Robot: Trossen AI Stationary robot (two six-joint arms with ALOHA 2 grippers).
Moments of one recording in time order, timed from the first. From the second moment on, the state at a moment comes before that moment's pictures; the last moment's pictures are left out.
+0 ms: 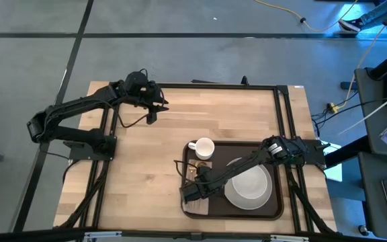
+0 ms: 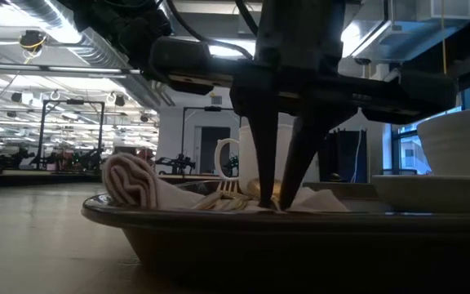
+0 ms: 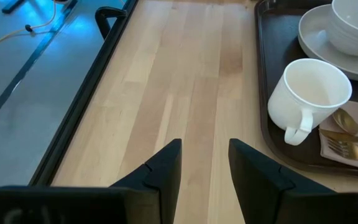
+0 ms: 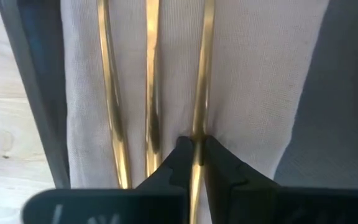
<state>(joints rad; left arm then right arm) 0.59 1.13 0.89 -0.42 0.32 0.27 0.42 2.32 1.88 -0.96 0.04 2.06</state>
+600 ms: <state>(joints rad) 0.59 1.13 0.89 -0.41 0.32 0.28 0.42 2.32 1.95 -1.06 0.03 2.06</state>
